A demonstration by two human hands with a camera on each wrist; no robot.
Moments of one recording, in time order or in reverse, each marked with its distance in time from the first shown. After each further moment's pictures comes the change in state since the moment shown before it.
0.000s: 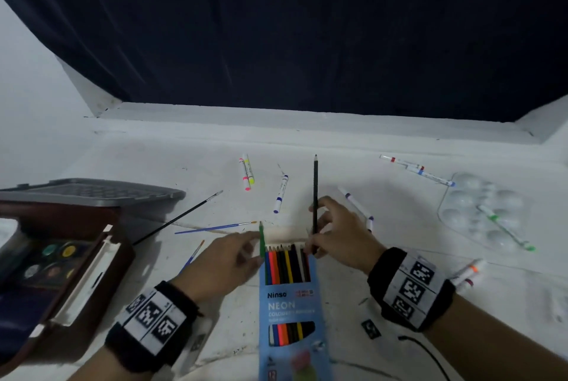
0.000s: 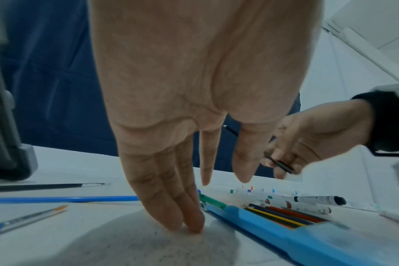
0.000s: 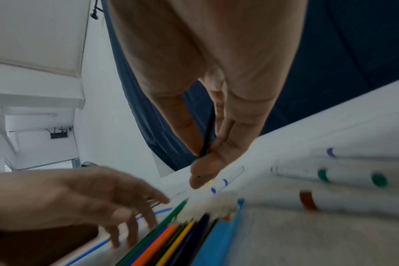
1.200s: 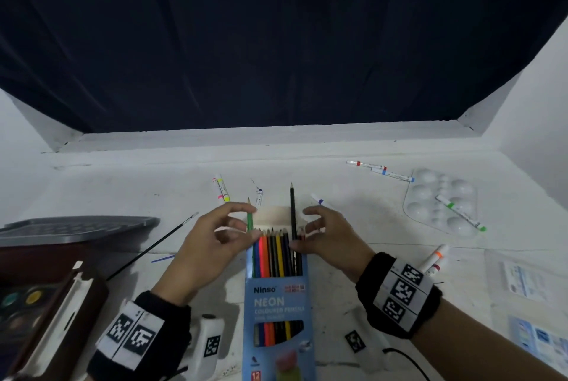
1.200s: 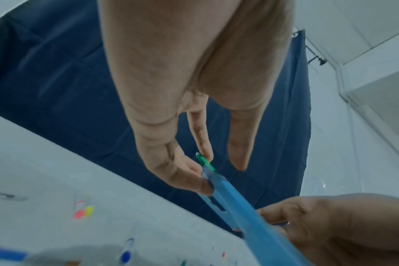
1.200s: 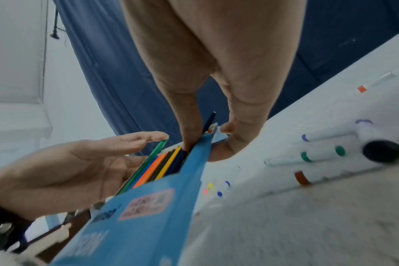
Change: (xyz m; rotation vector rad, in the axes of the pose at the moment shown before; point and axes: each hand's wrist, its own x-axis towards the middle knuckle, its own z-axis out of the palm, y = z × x) left_hand 0.004 0.070 -0.034 -0.578 0.158 0.083; right_hand -0.021 -0.001 -0.009 0.204 0.160 0.083
